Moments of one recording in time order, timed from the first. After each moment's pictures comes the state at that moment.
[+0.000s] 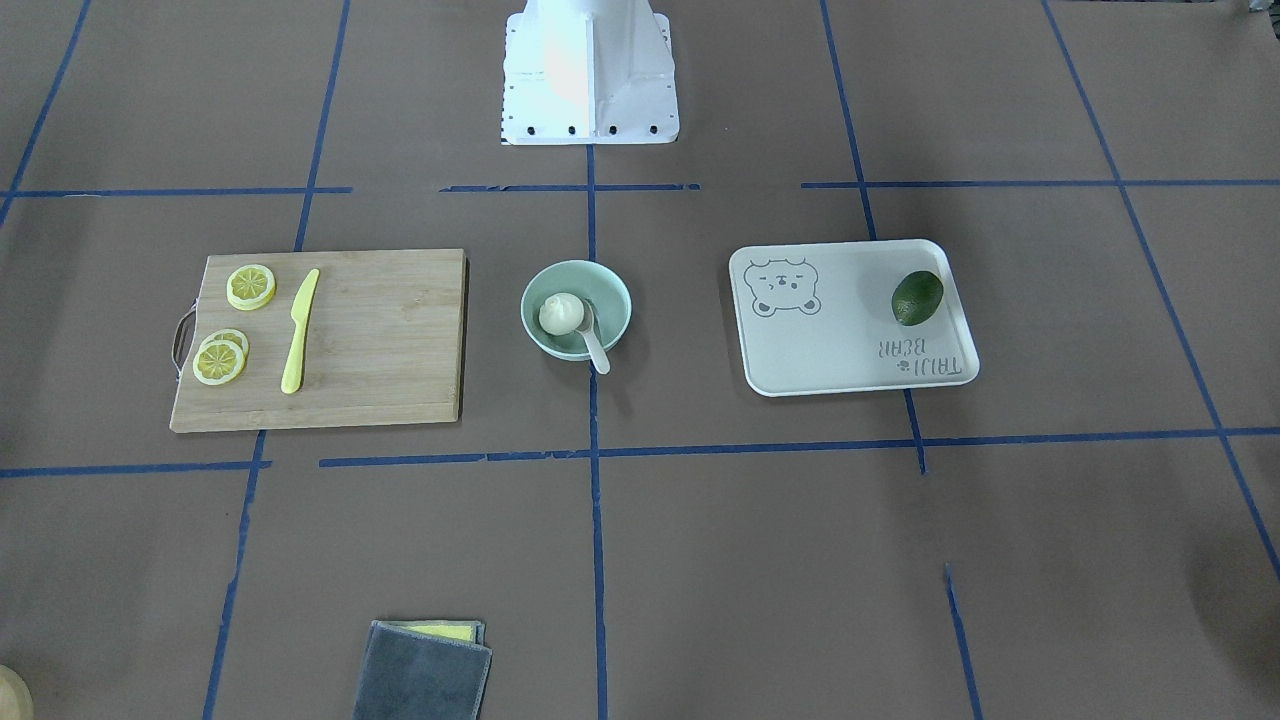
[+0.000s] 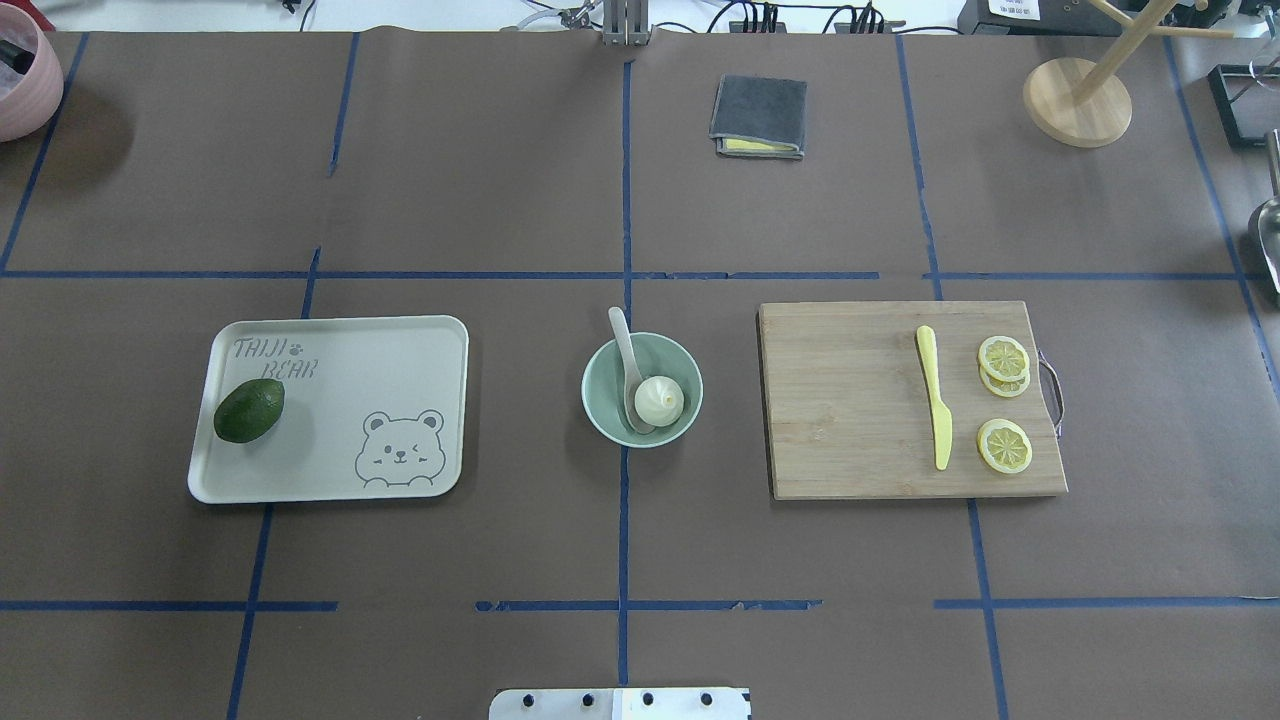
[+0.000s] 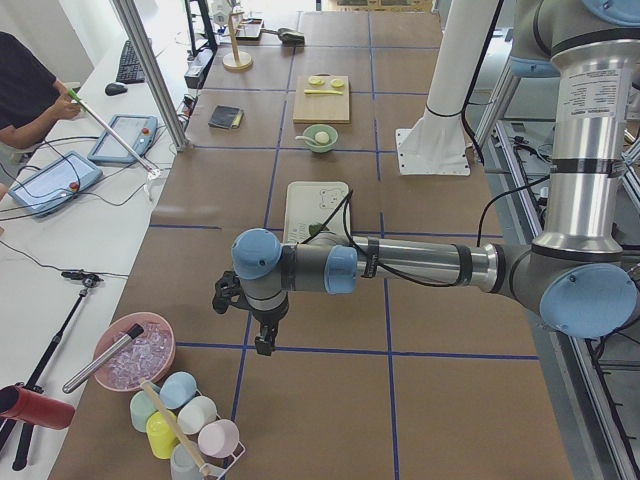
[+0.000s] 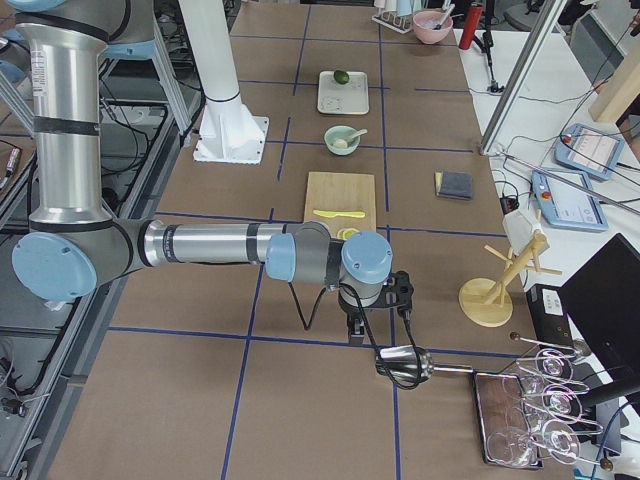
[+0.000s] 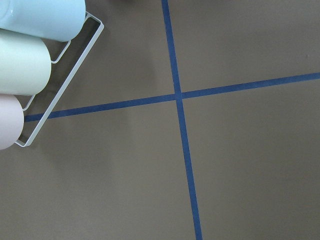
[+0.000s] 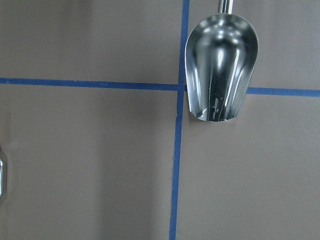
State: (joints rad) left arm -1.58 -1.57 -1.64 -1.54 -2.35 0.14; right arm 1.62 -1.61 1.68 -1.69 2.43 -0.11
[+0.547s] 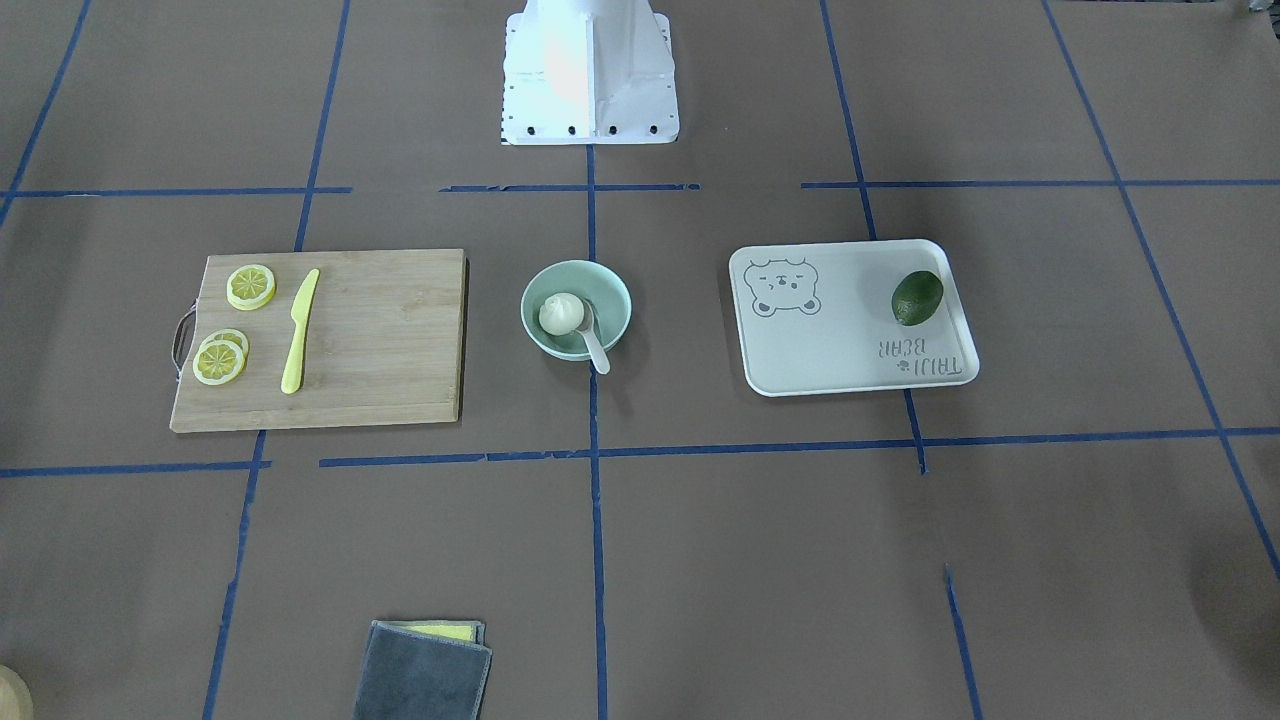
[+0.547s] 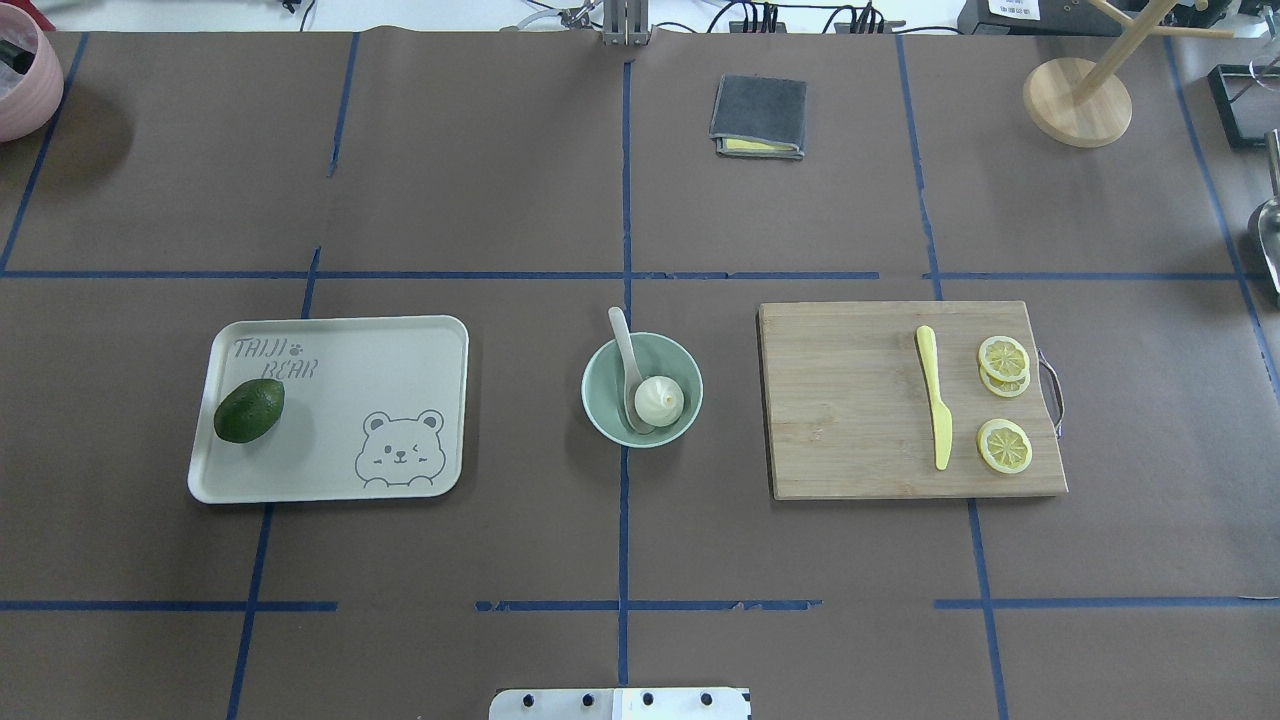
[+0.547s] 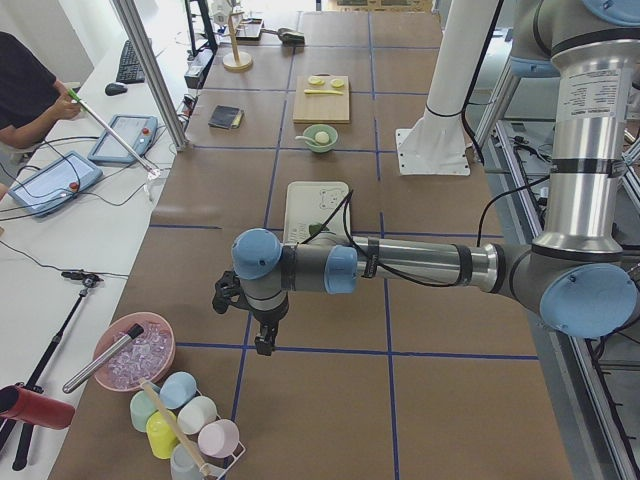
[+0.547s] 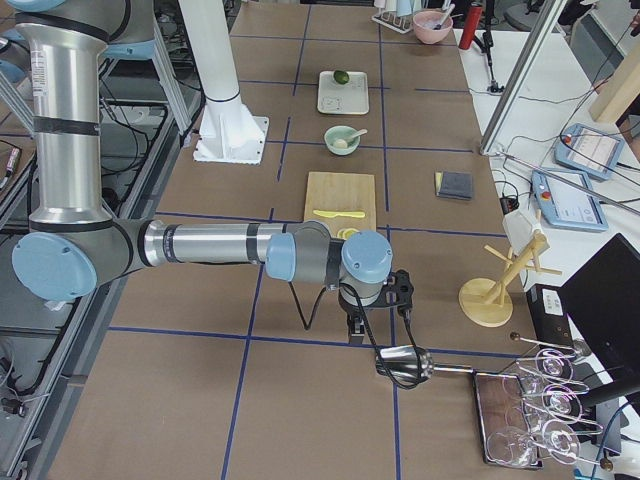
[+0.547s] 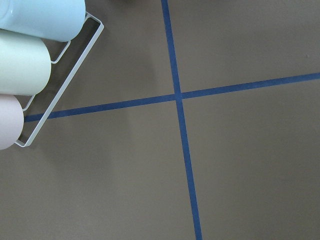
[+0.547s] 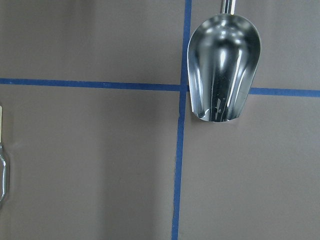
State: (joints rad) left arm -1.58 -1.57 -1.64 -1.54 -2.35 0.13; right arm 1.62 -1.61 1.68 -1.69 2.43 -0.11
